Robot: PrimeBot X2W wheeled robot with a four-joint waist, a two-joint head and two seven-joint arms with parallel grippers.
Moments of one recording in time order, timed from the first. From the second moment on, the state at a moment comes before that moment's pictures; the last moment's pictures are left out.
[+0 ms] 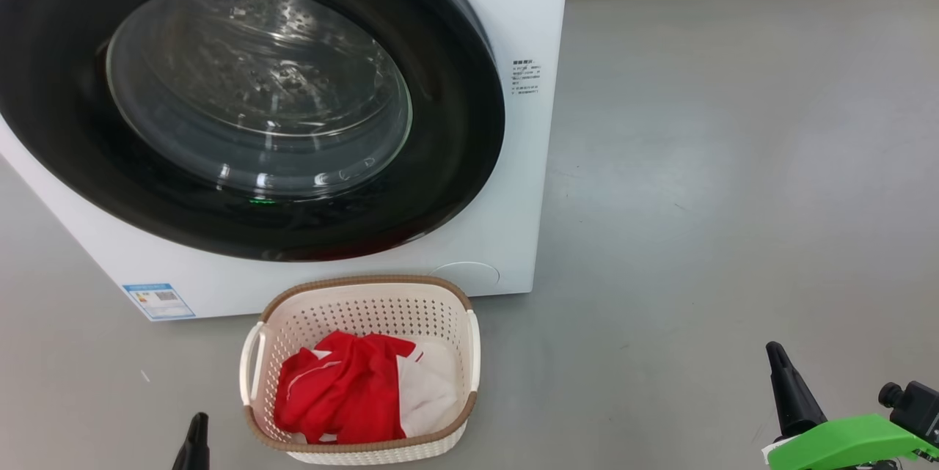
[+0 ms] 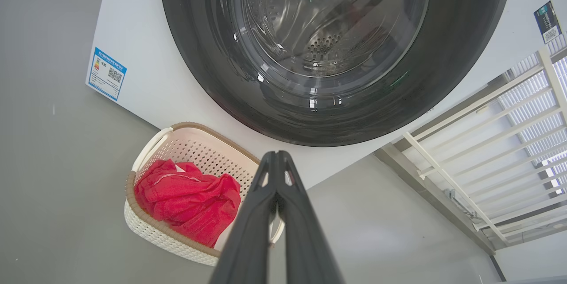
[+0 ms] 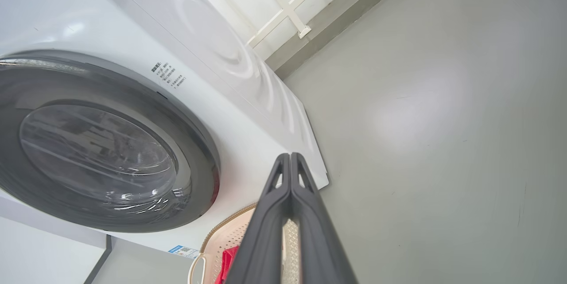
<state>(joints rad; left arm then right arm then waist) 0.07 0.08 0.10 0.26 -0.85 -0.12 -0.09 0.02 -0.05 -0.08 0.35 0.86 0.13 -0.10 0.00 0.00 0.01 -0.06</state>
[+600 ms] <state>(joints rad) 0.04 0.07 0.09 0.26 -1.05 -0.12 -0.04 0.01 -0.05 -0.09 0.34 1.05 0.13 -0.04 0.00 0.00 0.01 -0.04</state>
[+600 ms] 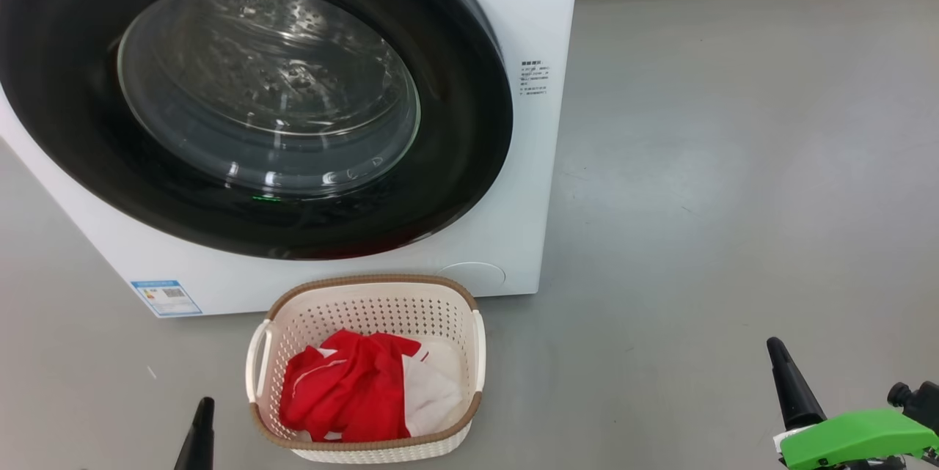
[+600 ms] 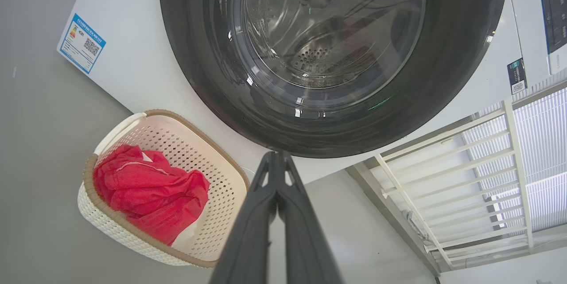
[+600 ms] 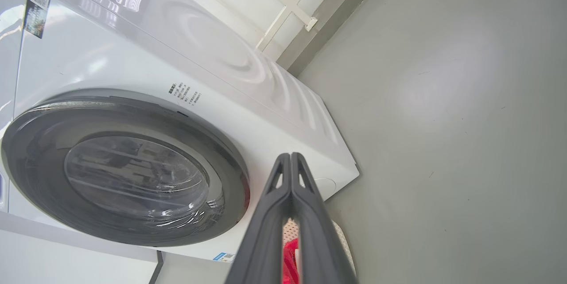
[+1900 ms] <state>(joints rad) -0.03 0.05 0.09 0.26 -1.45 -0.12 0.07 -0.05 -0.04 -0.12 0.29 1.45 0.13 0.07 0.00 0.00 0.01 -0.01</state>
